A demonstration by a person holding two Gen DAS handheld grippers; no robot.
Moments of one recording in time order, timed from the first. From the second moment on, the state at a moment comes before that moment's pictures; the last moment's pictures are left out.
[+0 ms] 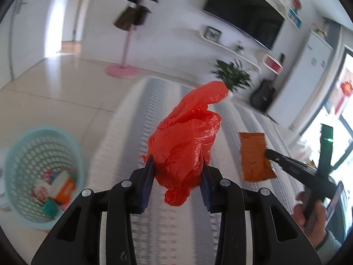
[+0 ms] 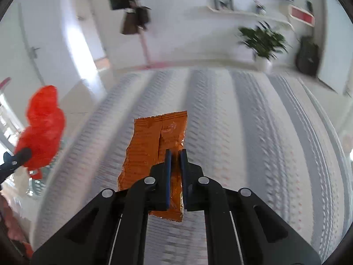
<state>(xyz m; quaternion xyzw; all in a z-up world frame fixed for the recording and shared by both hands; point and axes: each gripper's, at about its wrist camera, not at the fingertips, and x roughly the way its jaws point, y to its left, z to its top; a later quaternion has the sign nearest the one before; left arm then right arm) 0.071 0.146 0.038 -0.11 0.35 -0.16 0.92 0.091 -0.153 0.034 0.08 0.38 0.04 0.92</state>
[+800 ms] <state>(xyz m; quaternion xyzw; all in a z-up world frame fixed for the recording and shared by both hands) 0.082 0.388 -0.010 -0.28 0.42 0.06 0.86 0.160 0.195 0.031 -0.07 0.43 0.21 0.87</state>
